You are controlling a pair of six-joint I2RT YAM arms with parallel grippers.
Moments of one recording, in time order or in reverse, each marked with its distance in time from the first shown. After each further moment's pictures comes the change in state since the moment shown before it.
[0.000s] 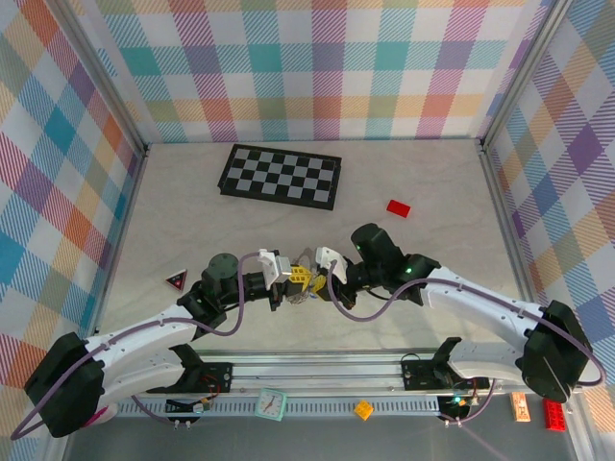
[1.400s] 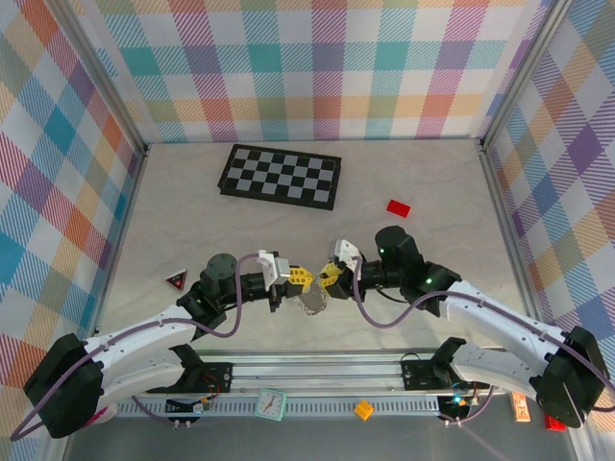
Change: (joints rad) left arm 0.000 -0.008 -0.001 0.015 0.038 0.000; right arm -0.070 -0.156 -0.113 0.169 -0.027 0.094
